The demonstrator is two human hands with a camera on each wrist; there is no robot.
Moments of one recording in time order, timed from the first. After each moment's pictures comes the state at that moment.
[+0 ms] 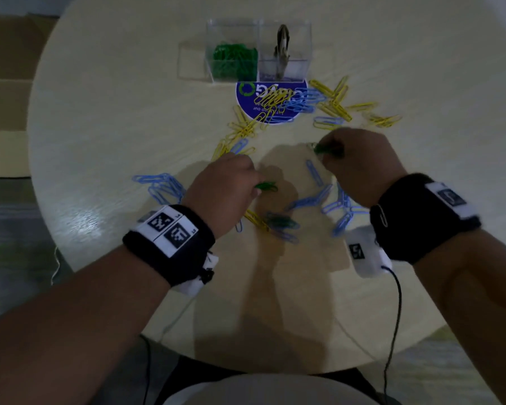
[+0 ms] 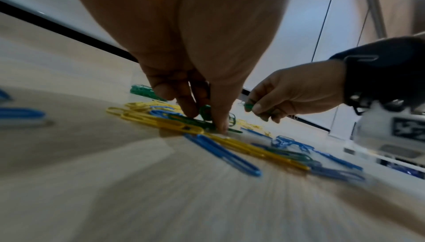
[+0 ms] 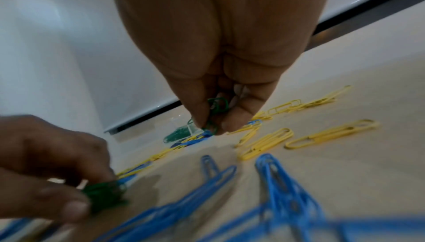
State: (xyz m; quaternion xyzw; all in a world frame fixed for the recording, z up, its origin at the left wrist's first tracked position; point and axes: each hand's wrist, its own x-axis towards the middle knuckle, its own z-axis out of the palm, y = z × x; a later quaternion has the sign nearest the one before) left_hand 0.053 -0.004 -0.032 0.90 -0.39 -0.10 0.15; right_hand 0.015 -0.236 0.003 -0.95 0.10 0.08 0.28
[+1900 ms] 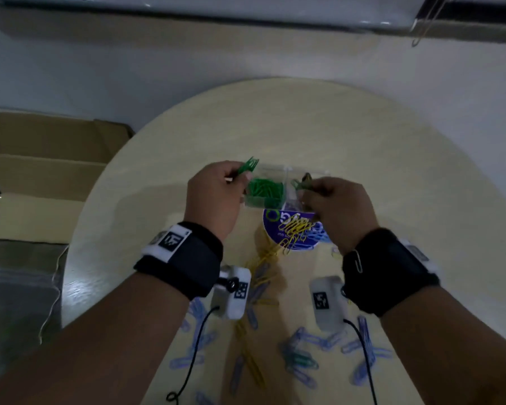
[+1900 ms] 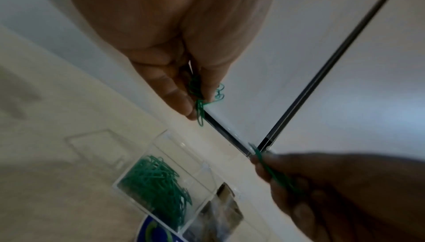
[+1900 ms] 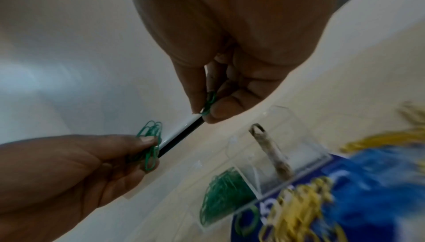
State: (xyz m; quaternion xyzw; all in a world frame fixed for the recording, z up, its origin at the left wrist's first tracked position) left_hand 0.207 -0.014 0.036 0.84 0.01 -0.01 0.55; right_hand 0.160 -0.203 0.033 -0.80 0.21 -0.02 0.56
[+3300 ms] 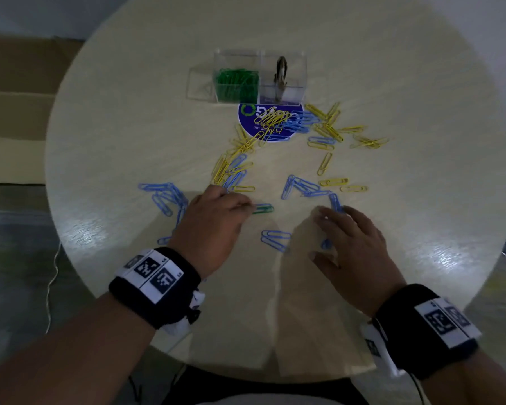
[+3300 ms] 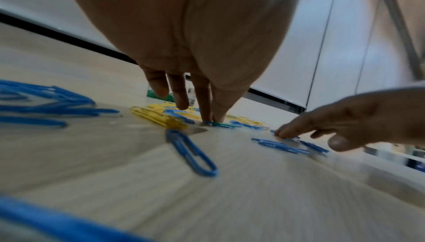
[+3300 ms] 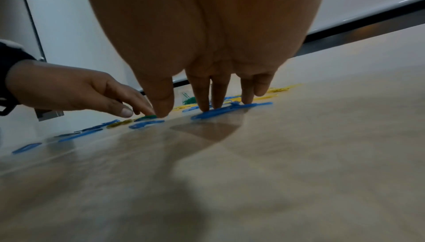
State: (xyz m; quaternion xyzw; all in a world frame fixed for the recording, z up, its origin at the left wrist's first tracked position) left_hand 0.008 0.019 -0.031 0.92 -0.36 -0.04 0.17; right_hand -0.103 -0.228 -0.027 -0.98 0.02 0.08 0.16
